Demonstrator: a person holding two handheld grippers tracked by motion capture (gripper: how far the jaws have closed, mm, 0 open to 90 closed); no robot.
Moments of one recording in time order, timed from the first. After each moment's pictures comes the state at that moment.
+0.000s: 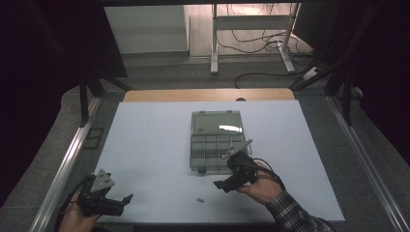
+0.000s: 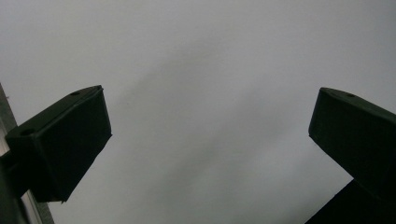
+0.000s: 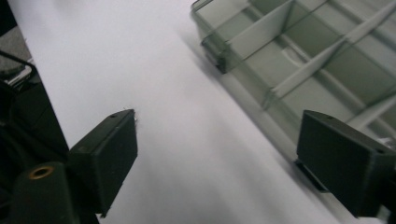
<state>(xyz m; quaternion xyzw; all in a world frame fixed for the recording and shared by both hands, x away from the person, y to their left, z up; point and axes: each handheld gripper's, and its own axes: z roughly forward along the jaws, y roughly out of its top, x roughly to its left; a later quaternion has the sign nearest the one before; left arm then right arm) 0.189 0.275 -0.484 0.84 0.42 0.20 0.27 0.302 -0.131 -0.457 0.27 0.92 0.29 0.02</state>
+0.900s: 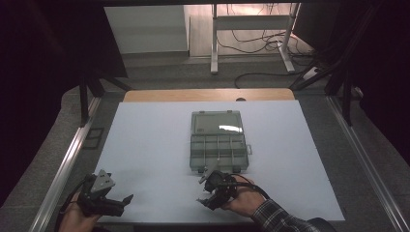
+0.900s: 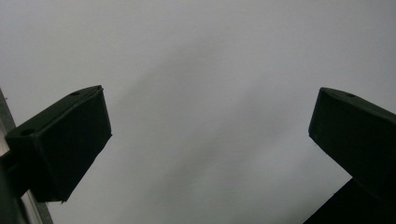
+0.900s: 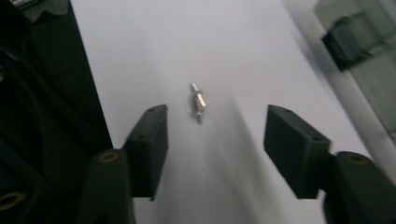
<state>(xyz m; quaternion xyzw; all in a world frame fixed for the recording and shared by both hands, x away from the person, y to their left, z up) 0.189 0.274 -0.484 0.84 0.42 0.20 0.27 0.268 -0.077 -0.488 0.15 0.96 0.22 0.00</state>
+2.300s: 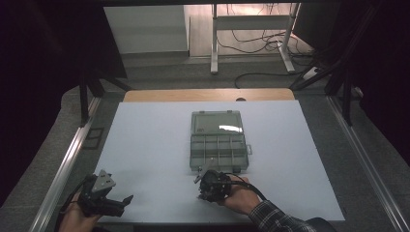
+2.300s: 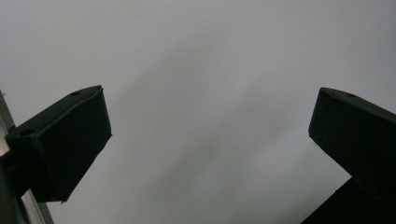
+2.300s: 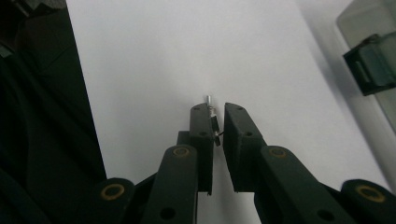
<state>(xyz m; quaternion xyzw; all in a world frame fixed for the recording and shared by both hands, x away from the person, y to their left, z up) 0.190 0.274 -0.485 0.85 0.42 0.19 0.26 0.278 -0.068 -0.495 0.14 0.97 0.22 -0.01</state>
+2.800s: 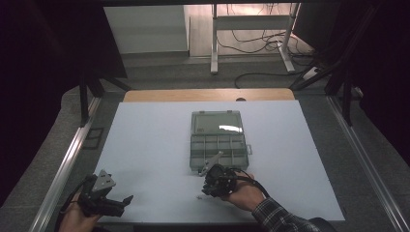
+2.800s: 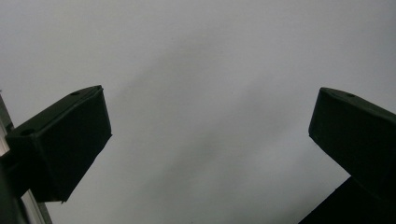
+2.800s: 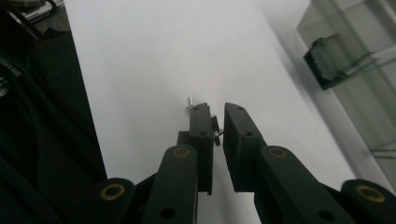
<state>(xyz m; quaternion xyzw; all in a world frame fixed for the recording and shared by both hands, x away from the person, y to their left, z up) 0.191 0.275 -0.486 0.85 0.43 0.19 0.26 0.287 -0.082 -0.483 0.16 0.96 0.24 -0.01</state>
